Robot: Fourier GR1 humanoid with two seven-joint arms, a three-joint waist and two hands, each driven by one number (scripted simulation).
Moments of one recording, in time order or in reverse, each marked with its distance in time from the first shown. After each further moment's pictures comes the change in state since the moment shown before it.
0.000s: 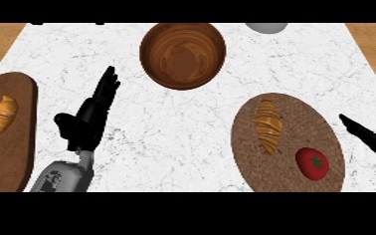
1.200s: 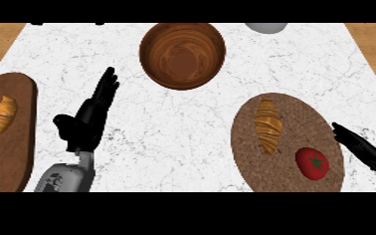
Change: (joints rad) left arm 0.021 -0.078 0.081 -0.018 -0.092 -0.079 0.021; right arm -0.019 0.283 -0.145 0.139 0.021 0.291 -0.076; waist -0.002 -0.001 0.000
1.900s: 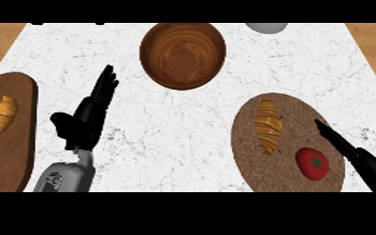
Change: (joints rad) left arm -0.006 -0.030 0.043 -0.007 -0.029 -0.040 0.011; right arm -0.084 0.109 0.029 0.191 0.304 -0.078 -0.125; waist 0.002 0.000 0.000
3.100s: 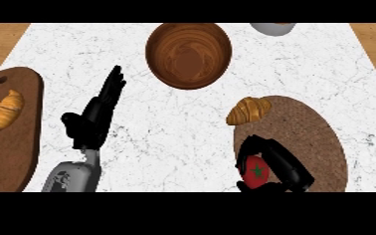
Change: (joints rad) left arm -0.008 -0.045 -0.001 0.009 -0.042 -0.029 -0.001; right arm -0.122 0.238 0.377 0.020 0.354 -0.138 -0.034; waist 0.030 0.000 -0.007
